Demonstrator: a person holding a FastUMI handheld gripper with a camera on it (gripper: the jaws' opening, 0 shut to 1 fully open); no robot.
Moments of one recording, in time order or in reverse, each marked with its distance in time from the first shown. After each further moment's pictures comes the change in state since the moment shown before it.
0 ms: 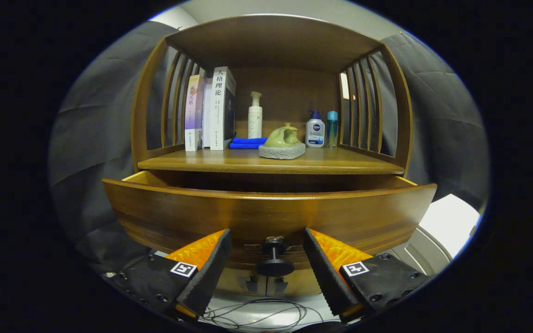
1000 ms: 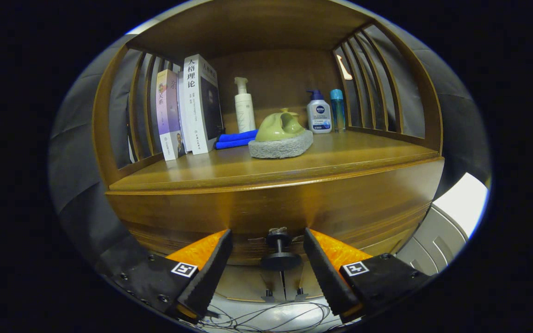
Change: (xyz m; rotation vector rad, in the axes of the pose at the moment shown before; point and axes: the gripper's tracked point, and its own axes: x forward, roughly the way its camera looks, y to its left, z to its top) arm 0.074 0.003 0.009 0.098 0.054 0.026
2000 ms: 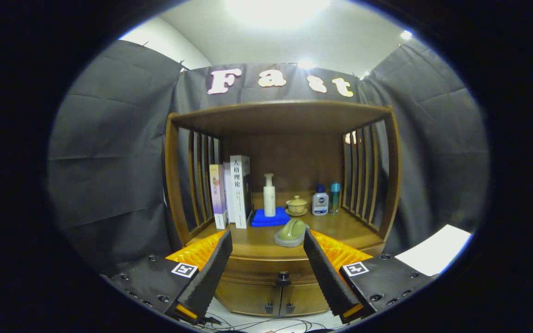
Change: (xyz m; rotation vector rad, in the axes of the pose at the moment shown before) arm -0.215 0.030 0.181 -0.080 -0.289 0.066
